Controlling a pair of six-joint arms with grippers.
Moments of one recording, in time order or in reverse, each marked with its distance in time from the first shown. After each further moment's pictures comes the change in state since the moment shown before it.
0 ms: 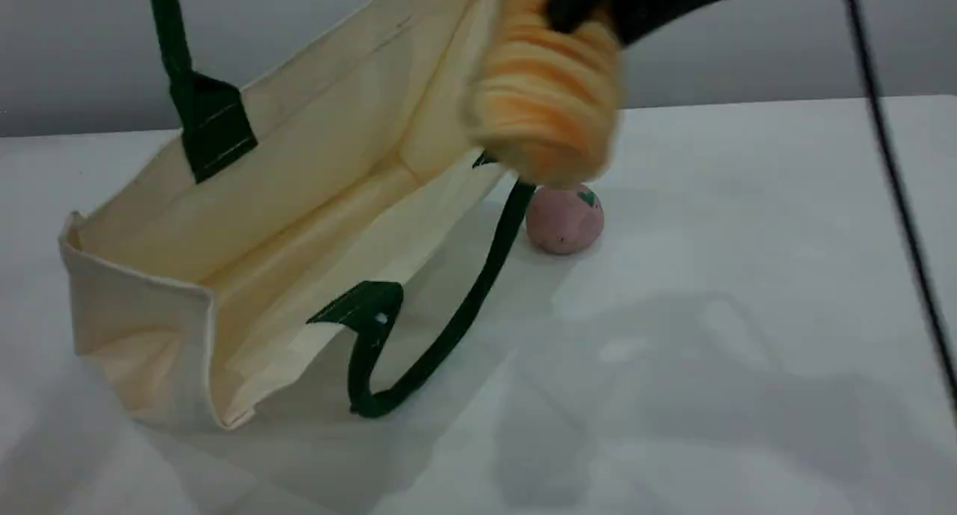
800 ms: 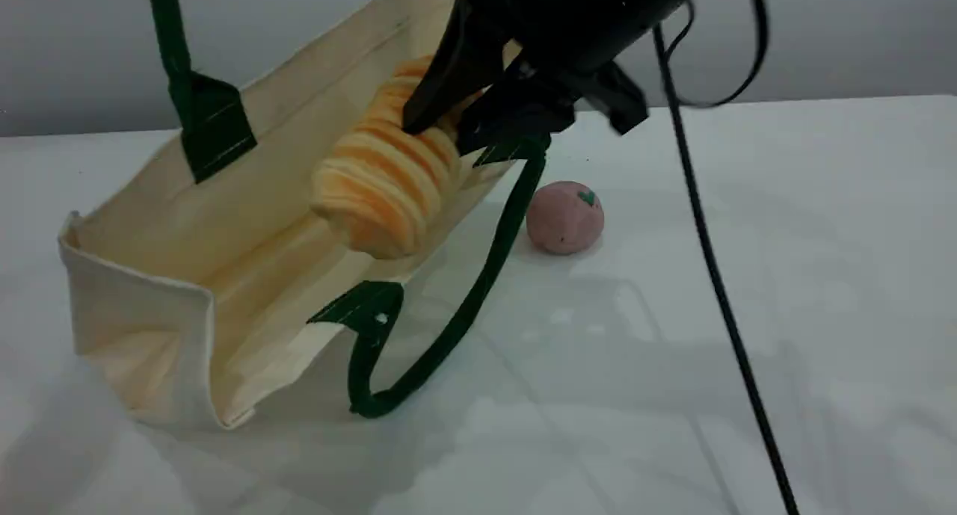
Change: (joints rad) left arm 0.000 0.000 0.000 0.000 0.000 0.000; right arm 0.047 0.285 -0.001 0.492 -0.178 -0.314
